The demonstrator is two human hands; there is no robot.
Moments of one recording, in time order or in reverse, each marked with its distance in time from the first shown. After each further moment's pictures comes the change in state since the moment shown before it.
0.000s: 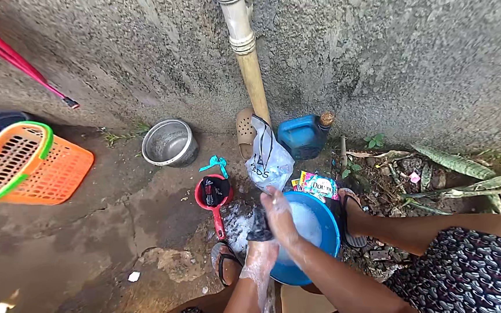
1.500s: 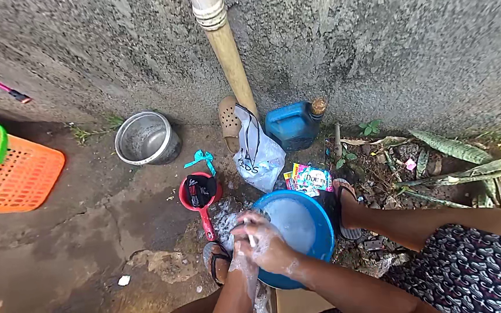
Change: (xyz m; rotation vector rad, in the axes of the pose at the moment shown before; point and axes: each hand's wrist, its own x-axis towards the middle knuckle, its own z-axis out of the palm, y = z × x) left_hand 0.009 0.006 0.003 0.137 0.144 -0.123; right_hand -0.027 0.015 -0.015 -0.097 -0.281 -0.313
